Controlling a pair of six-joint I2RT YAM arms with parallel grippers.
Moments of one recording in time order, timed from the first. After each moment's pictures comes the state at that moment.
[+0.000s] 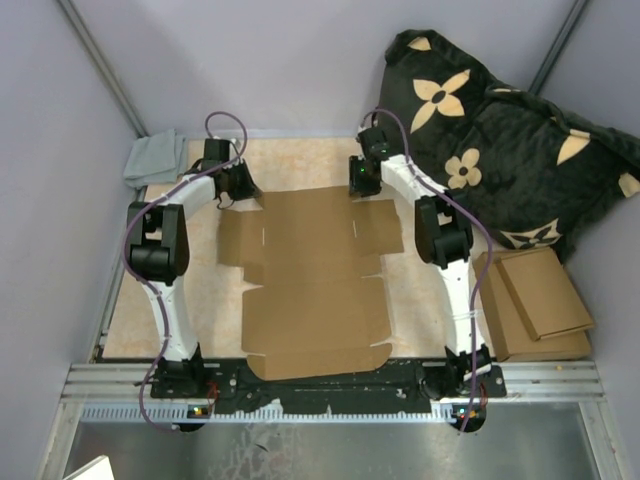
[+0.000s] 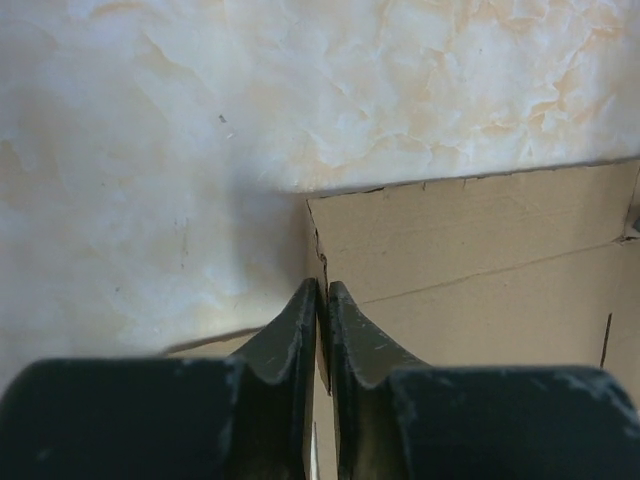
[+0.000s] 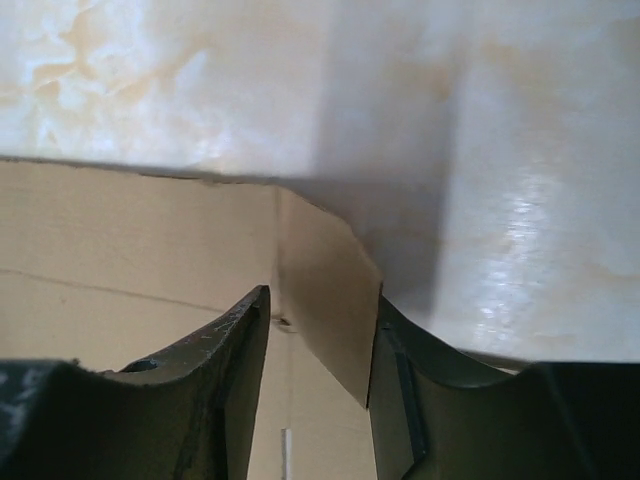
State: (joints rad) left arm -0.13 2.09 1.53 -0.25 0.24 -0.37; right arm 0.34 2.39 2.05 -0.64 -0.09 0.32
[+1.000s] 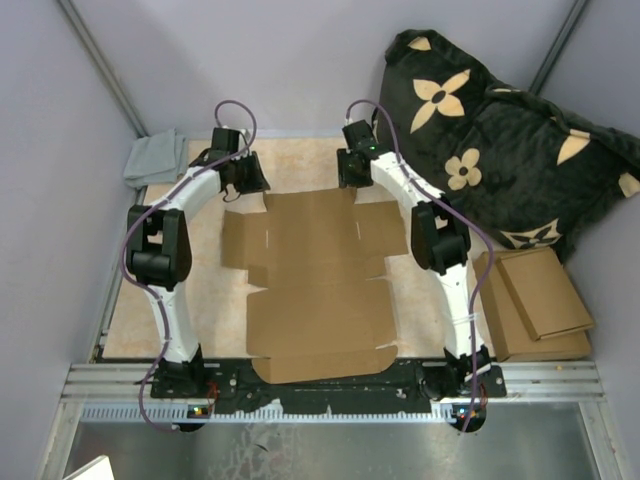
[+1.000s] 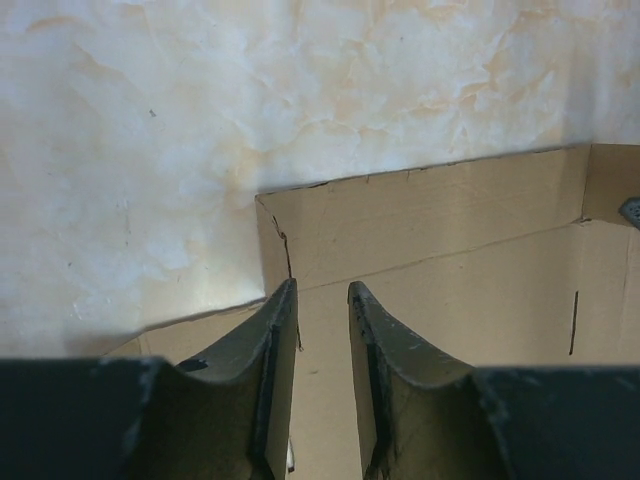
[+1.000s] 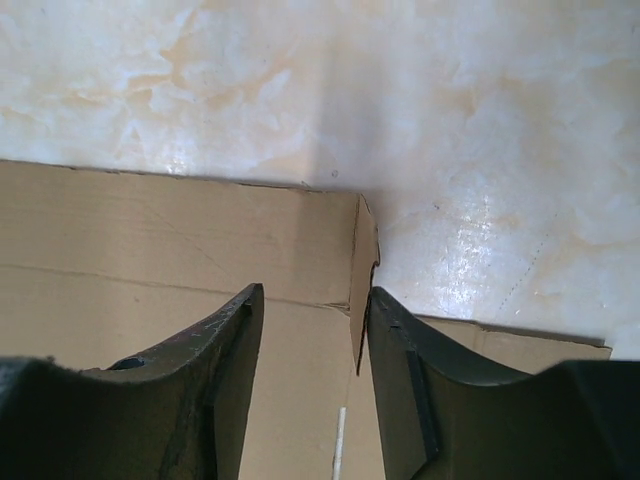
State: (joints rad) left arm -0.19 2.04 1.61 -0.38 0.19 -0.36; right arm 0.44 2.33 2.07 -0.66 0.06 0.29
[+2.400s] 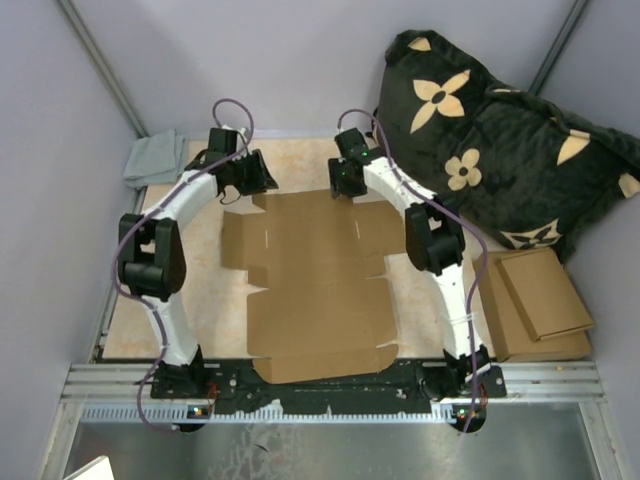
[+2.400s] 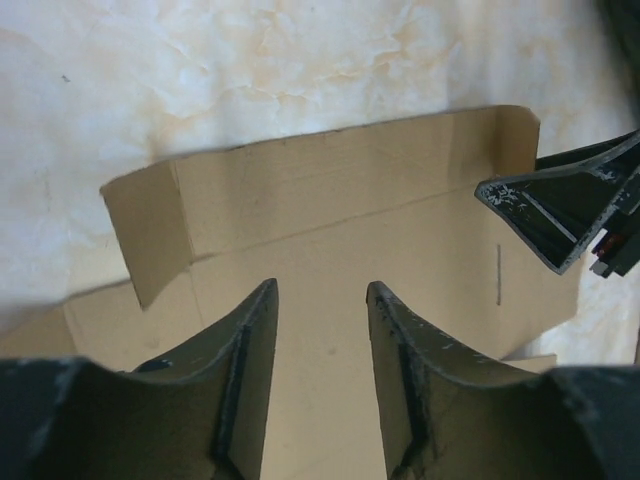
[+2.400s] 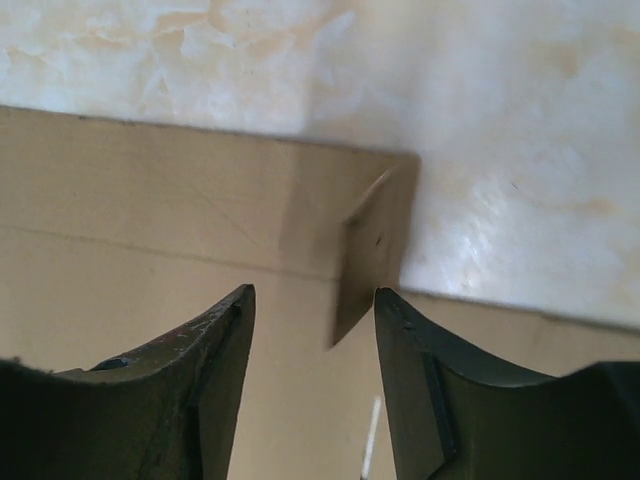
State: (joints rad) left arm -0.21 1.98 1.56 -0.37 0.29 -0.41; right arm 0.47 2.38 2.09 -0.67 0.00 0.30
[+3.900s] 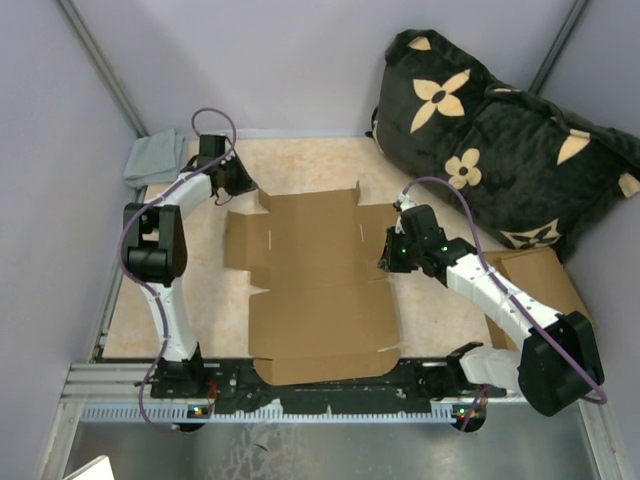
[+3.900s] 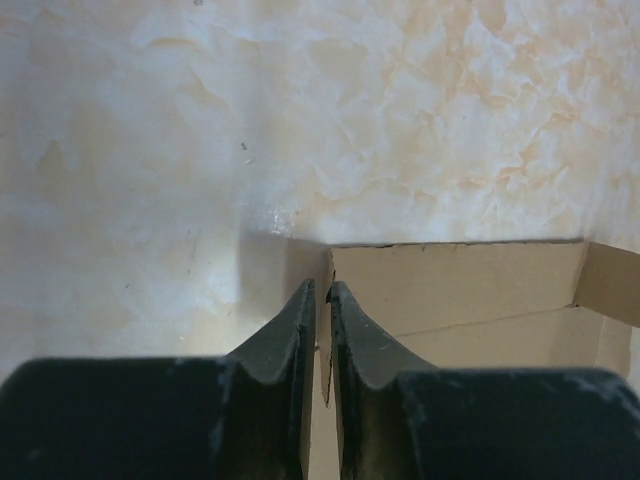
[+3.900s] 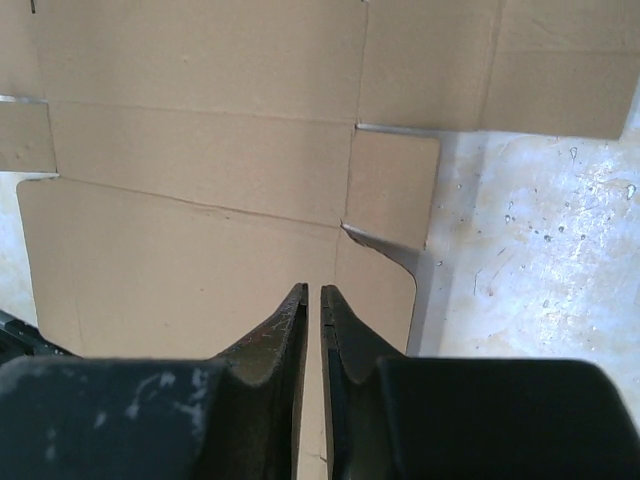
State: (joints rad) left arm -0.11 2.07 1.55 -0.25 0.18 -0.53; right arm 0.47 1.19 0.78 -0.45 -0.13 0.47
